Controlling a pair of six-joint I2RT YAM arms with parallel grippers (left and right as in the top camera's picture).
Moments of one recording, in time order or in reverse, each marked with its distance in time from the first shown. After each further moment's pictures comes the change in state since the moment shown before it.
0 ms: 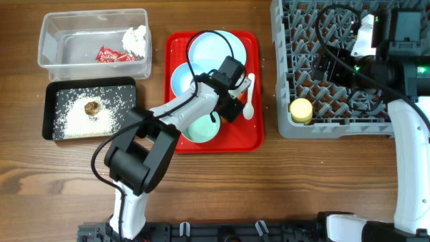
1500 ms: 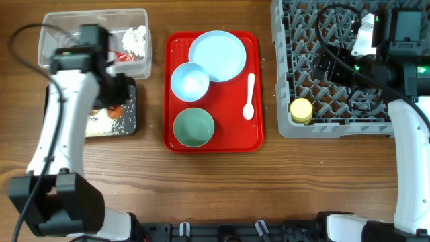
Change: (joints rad) left arm 0.657 -0.426 0.075 -0.662 -0.146 -0.308; right arm 0.000 0.000 0.000 0.008 0.003 0.000
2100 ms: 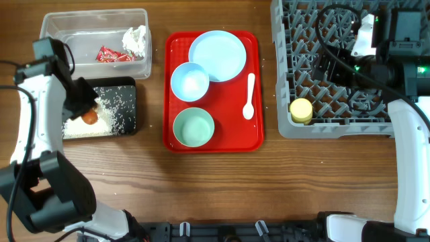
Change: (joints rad) left arm 0.257 0.071 -0.115 0.173 -0.004 -0.229; right arm 0.000 0.000 0.000 -0.011 0.000 0.000
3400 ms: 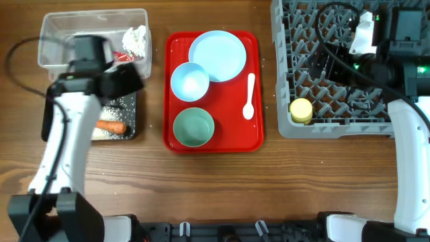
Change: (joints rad) left arm -0.279 -0.195 -0.122 0.298 0.167 0.091; right arm 0.000 0.000 0.000 0.037 -0.080 0.000
